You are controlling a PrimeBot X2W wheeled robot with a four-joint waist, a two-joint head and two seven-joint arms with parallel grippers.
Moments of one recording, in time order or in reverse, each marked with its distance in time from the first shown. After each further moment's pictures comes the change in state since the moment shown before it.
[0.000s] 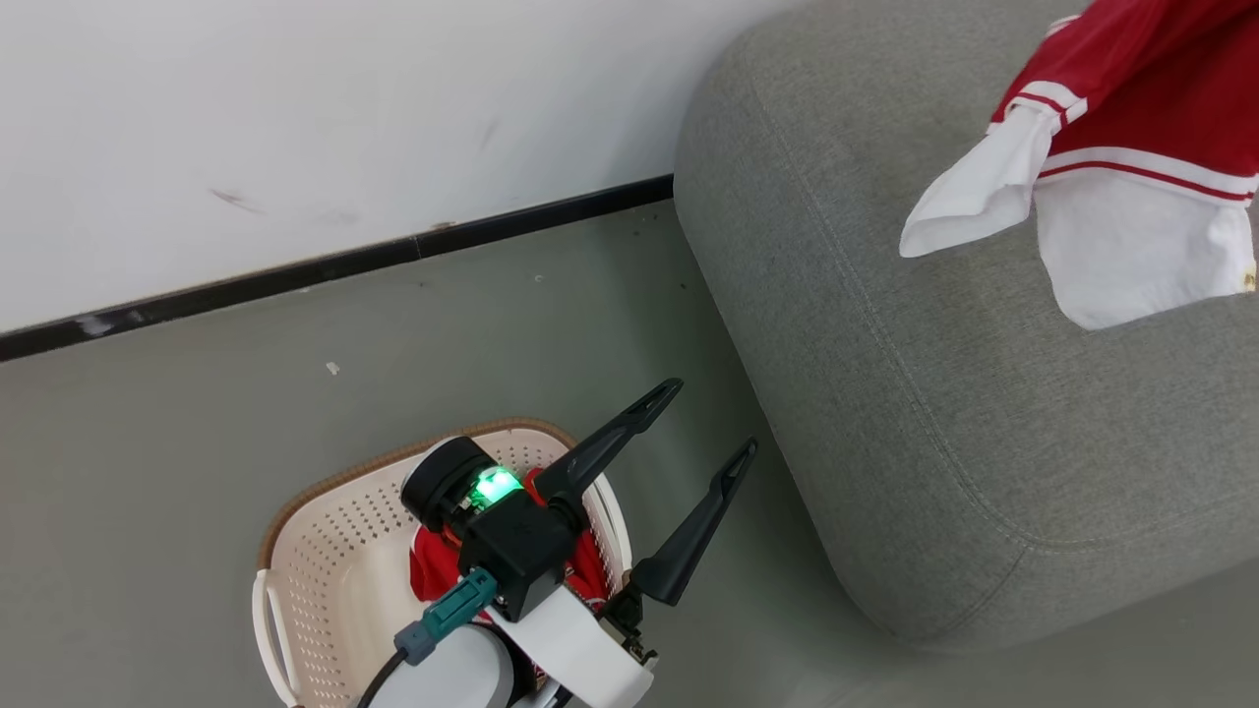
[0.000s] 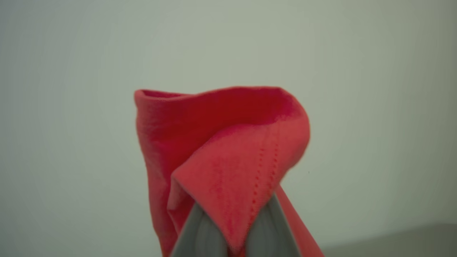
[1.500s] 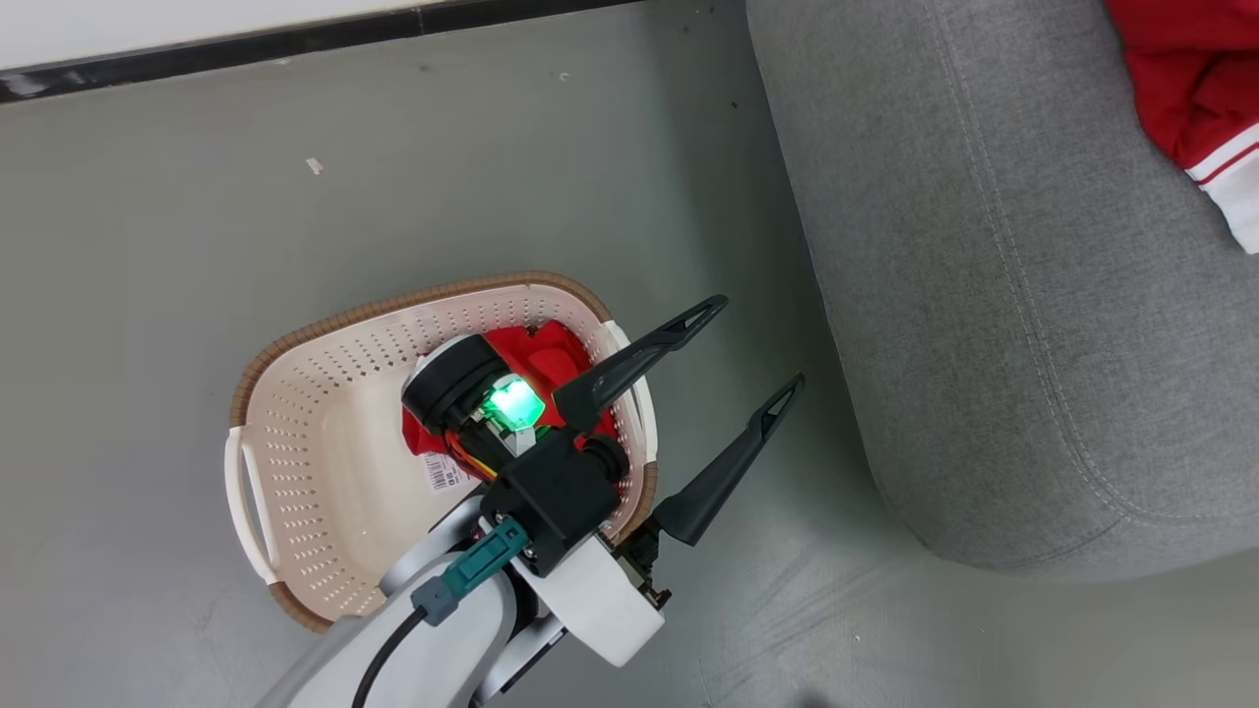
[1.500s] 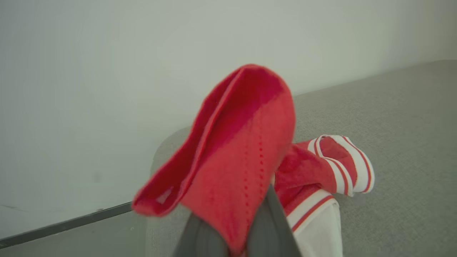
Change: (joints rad) left arm -0.165 0.036 -0.034 -0.088 0.081 -0.011 0.076; right arm 0.134 0.089 -0.036 0.393 -0.035 0.000 -0.180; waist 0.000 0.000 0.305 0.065
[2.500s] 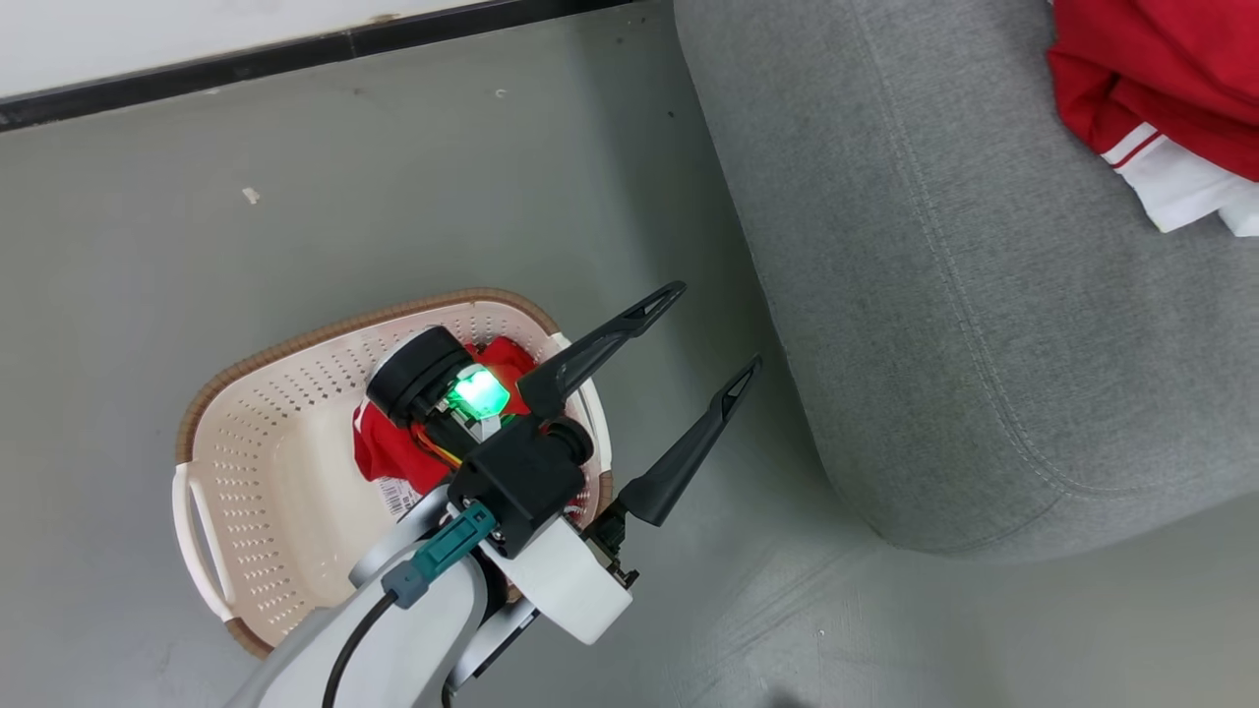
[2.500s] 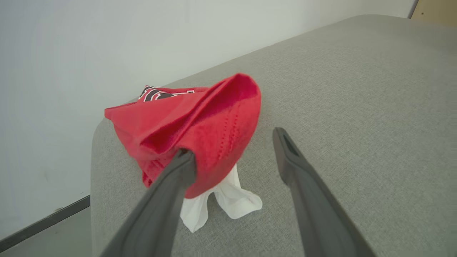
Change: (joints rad) left arm -0.001 0.026 0.029 0.021 0.003 0.000 -0.011; right arm 0.197 0.037 -0.144 0.020 0.020 0.000 -0.022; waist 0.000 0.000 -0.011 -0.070
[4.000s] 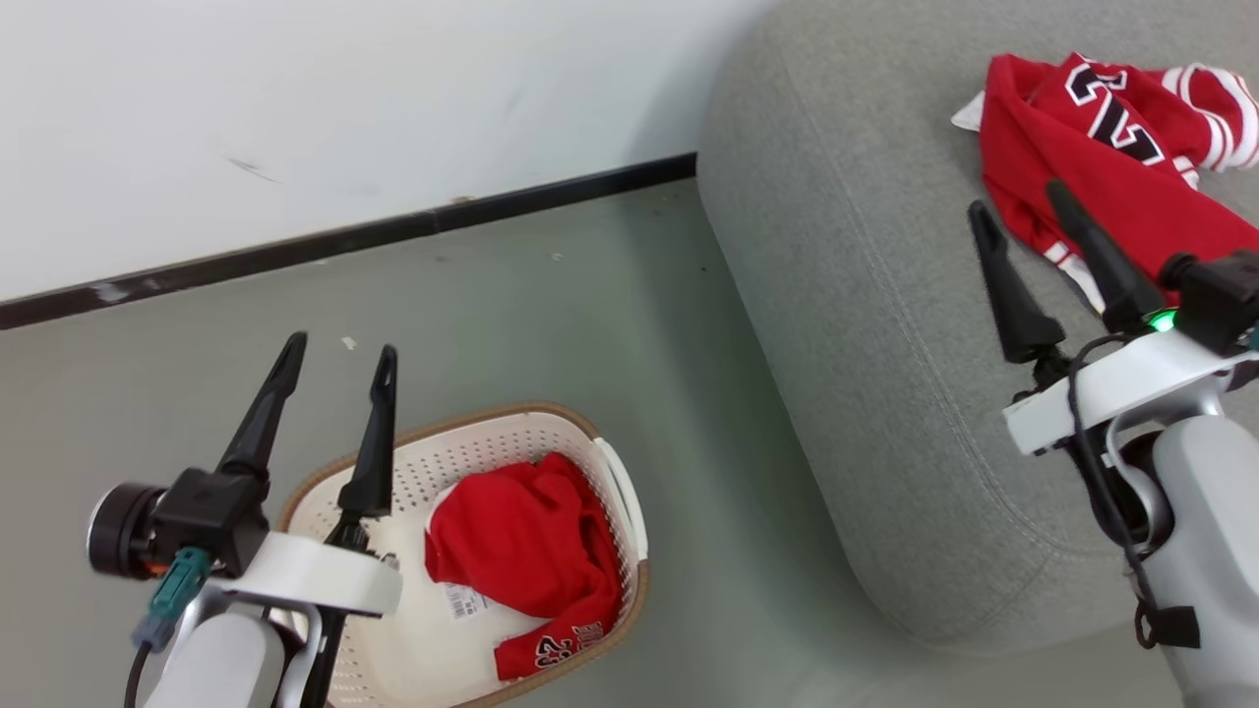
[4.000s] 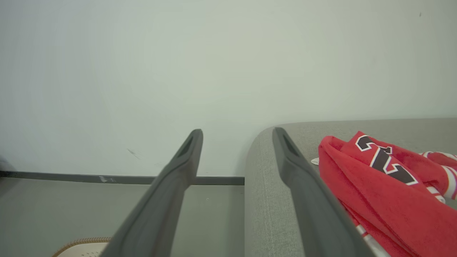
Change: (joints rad) left arm 0.263 0.060 0.364 0.152 -0.091 0.216 -0.141; right arm 0.140 0.150 0.370 -0.393 -0.204 0.000 -0.003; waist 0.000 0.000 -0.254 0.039
